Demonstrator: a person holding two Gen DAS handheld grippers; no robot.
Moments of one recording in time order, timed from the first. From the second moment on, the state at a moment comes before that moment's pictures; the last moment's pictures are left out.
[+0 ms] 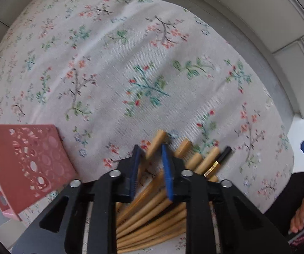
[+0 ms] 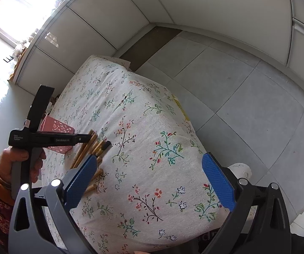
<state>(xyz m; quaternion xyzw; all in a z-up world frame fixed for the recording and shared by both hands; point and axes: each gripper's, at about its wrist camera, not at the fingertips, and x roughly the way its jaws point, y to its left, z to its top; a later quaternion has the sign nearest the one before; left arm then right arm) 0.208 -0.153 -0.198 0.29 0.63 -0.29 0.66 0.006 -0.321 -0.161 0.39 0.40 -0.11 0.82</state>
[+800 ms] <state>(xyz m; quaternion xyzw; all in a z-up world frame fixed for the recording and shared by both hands) 0.076 0.023 -0.026 0.10 0.41 -0.39 0.82 0.074 -0.234 -0.186 0.50 0.56 -0.12 0.65</state>
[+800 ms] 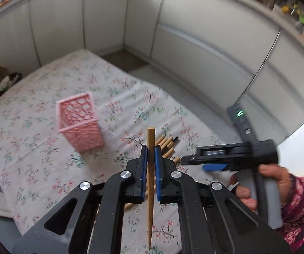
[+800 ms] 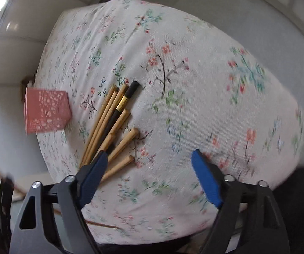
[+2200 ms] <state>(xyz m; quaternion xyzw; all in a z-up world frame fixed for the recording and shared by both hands) 0.047 0.090 0.026 -0.04 0.33 -0.36 0.87 0.101 -0.224 -0.182 0.44 0.60 -0.19 0.64</state>
